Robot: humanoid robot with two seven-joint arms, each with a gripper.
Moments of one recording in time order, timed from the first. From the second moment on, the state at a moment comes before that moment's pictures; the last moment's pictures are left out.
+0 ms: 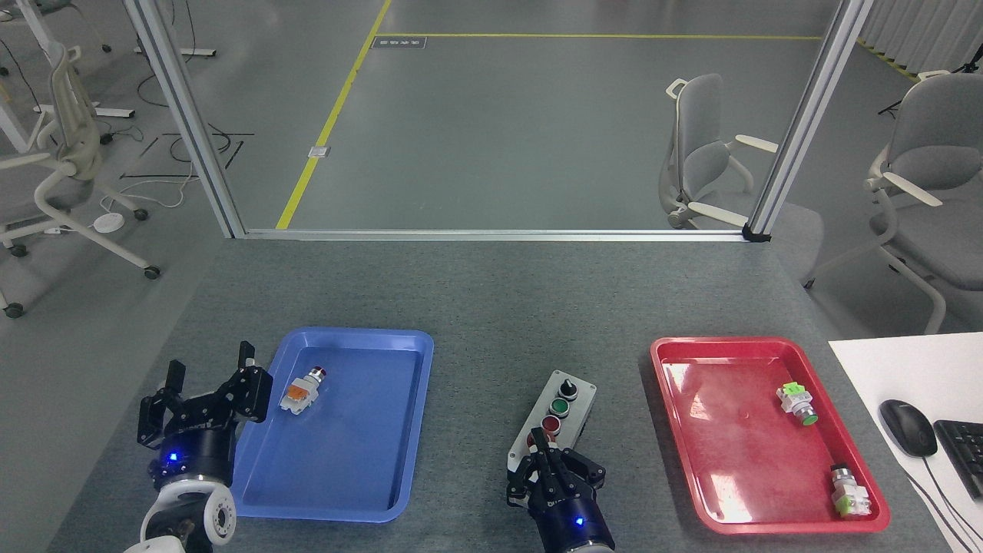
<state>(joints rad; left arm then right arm) -0.17 0.10 0.17 -1.37 -1.23 -0.03 0.22 -0.06 0.22 0.24 -1.26 1.63 0.03 -0.04</state>
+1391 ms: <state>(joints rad) -0.11 0.06 0.05 -1.33 -1.23 -0.02 0.15 -0.04 0.03 0.02 -1.47 1.50 0.12 -0.10</state>
